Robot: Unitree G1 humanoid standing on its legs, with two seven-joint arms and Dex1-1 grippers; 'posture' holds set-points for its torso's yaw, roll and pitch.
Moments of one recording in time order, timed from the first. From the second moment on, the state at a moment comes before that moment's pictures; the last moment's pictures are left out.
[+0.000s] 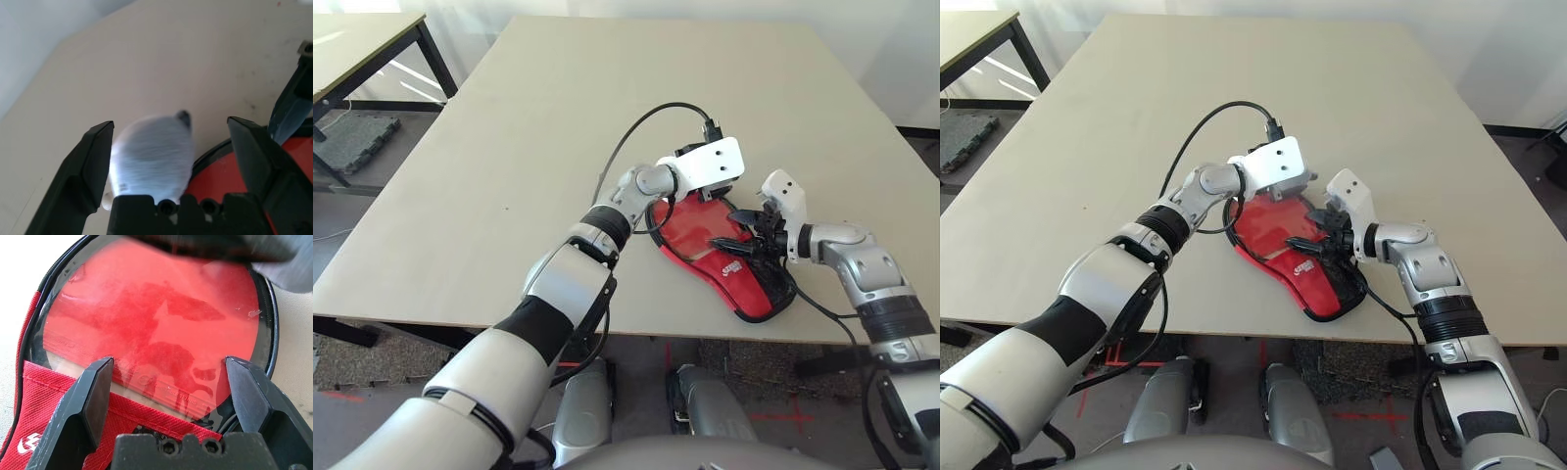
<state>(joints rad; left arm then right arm) -1.21 -0.06 -0.22 1.28 0.28 -0.37 -0.55 -0.45 -0.56 0.10 0.29 0.21 0.44 0.97</state>
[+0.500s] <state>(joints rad) -1.17 0.08 -0.16 1.20 0.20 -0.28 -0.74 -0.46 -0.54 0.11 0.32 0.21 0.43 0.98</state>
